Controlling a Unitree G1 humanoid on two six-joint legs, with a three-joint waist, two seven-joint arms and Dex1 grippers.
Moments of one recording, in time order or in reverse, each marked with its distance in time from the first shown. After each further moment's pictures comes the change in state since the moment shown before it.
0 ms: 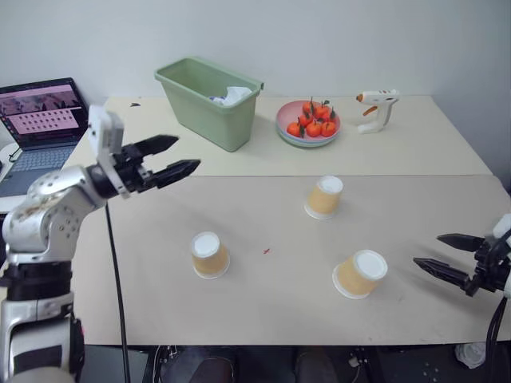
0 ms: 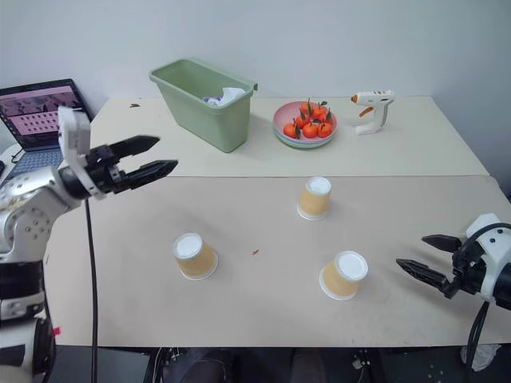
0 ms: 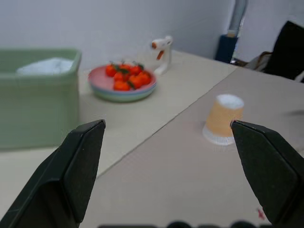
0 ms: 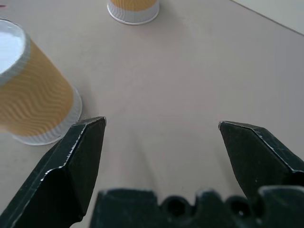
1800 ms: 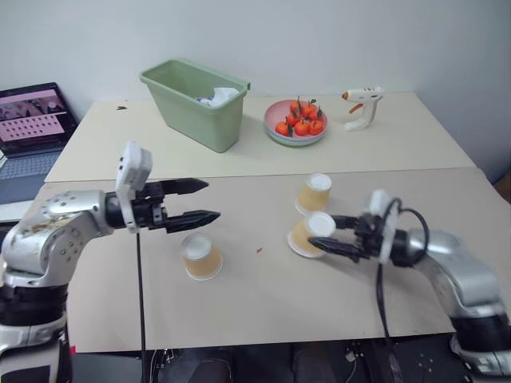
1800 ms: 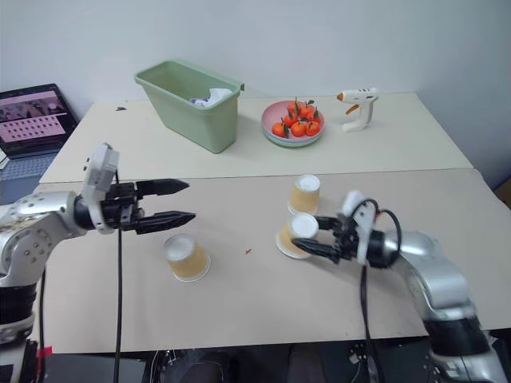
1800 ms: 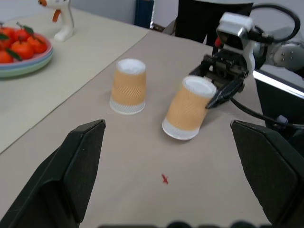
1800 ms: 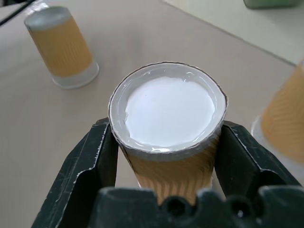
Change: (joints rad) left arm 0.244 0.109 0.014 -0.249 -0.068 0.166 -0.122; right arm -0.634 0.287 0.652 0.044 0.001 0.015 -0.065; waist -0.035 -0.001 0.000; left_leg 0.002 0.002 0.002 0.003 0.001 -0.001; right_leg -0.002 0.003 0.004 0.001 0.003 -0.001
